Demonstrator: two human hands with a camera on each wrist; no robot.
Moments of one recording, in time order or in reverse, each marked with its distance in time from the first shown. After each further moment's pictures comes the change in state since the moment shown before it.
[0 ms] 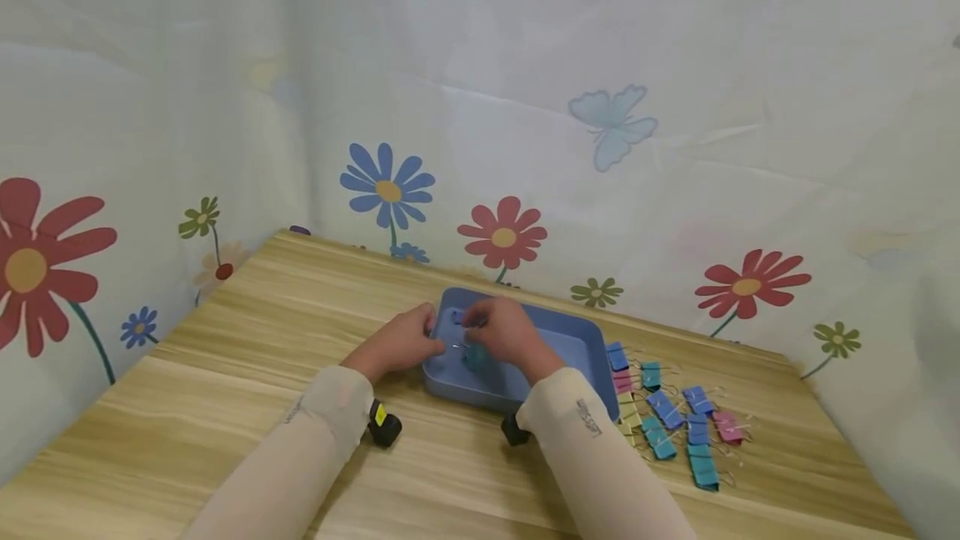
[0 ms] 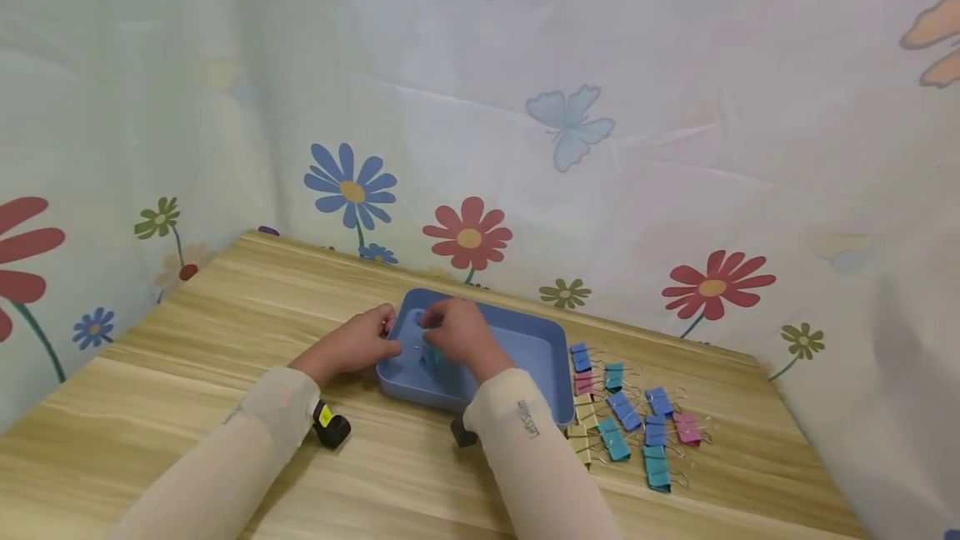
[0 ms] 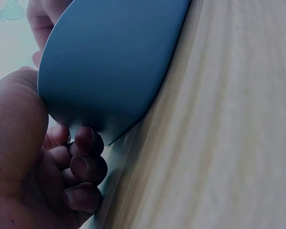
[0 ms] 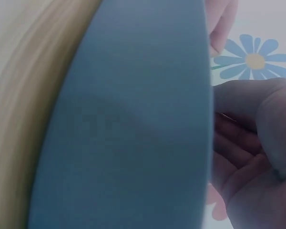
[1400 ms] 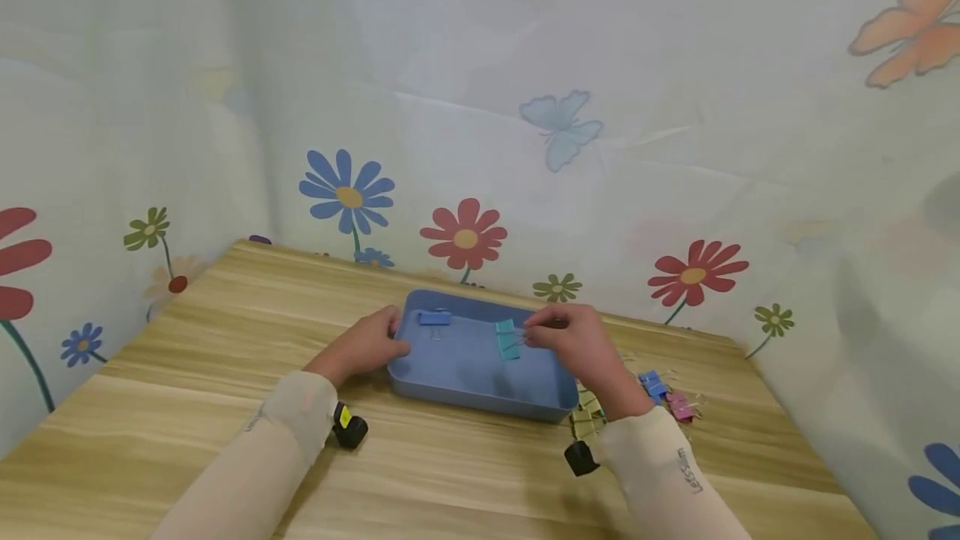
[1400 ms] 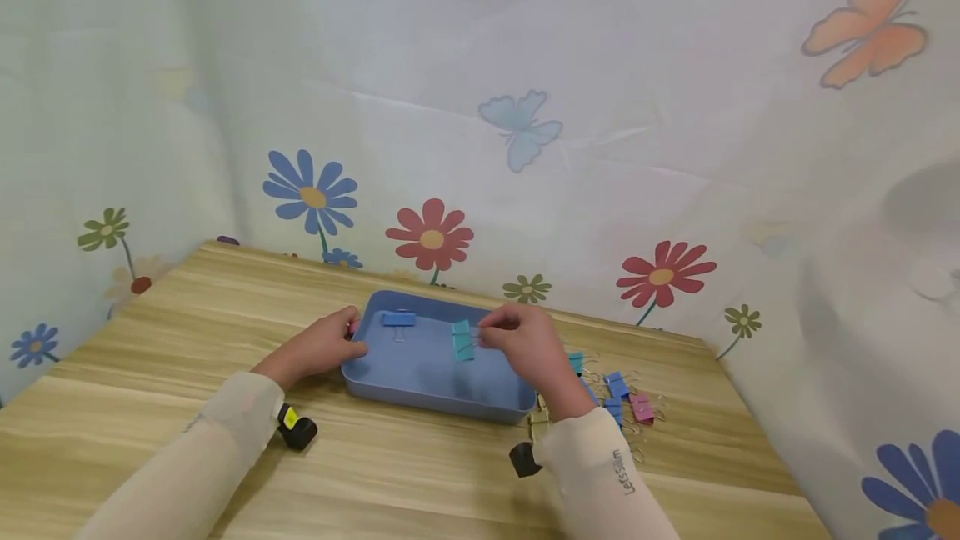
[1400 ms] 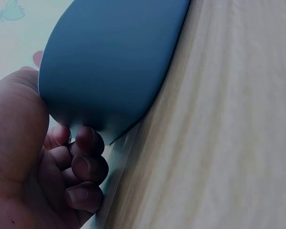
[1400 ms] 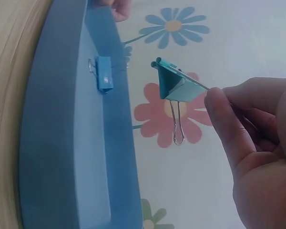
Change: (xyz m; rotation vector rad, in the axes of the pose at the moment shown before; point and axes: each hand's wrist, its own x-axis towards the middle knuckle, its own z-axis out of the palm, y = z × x) left_hand -0.001 0.002 0.003 0.003 0.004 0.001; right_hand -0.113 0.048 -0.081 0.488 0.200 0.163
